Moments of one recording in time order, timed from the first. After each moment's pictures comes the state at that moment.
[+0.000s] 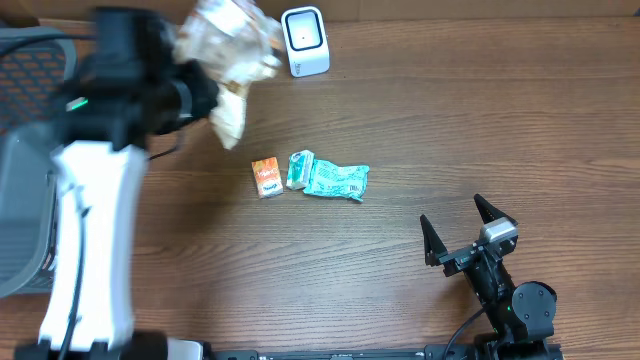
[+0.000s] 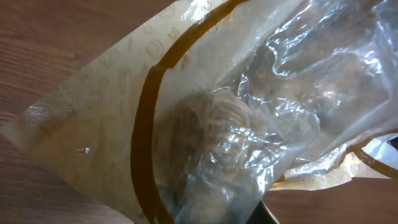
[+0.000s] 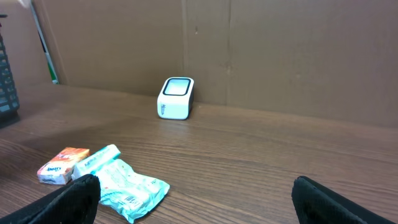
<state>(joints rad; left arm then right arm) -0.11 1.61 1.82 -1.18 0.12 -0.50 0.12 0.01 0.02 -0.01 -0.25 0.01</state>
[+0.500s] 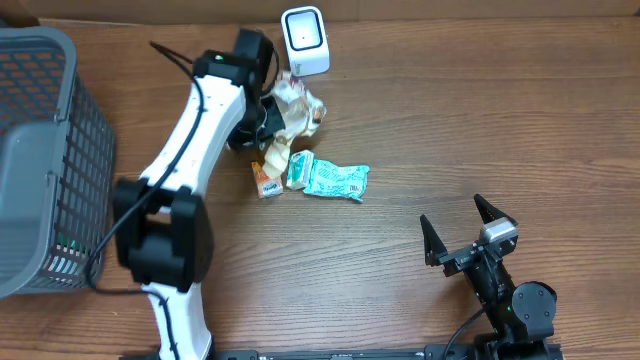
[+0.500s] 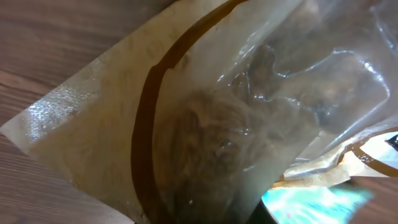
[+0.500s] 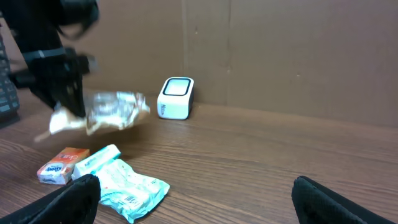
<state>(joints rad) -0.25 2.09 1.81 -1.20 0.03 -0.65 0.12 0.01 0.02 -0.01 -0.25 0.01</state>
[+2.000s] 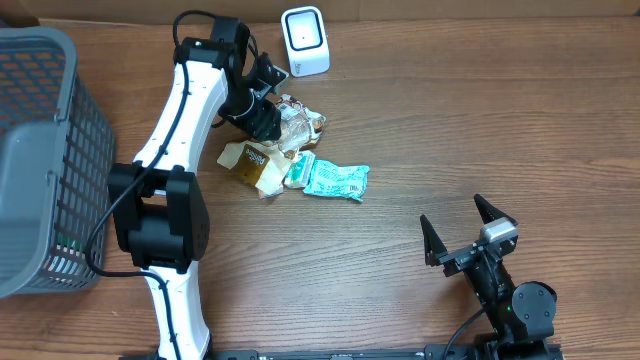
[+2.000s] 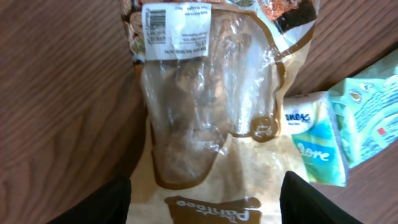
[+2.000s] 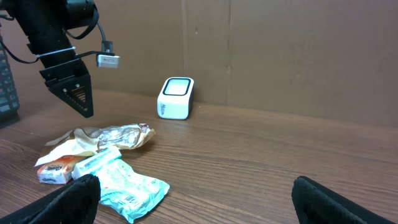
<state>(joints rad) -0.16 2.18 1.95 -1.18 0.20 0.47 0.12 0.01 0.02 -0.01 -0.25 0.01</state>
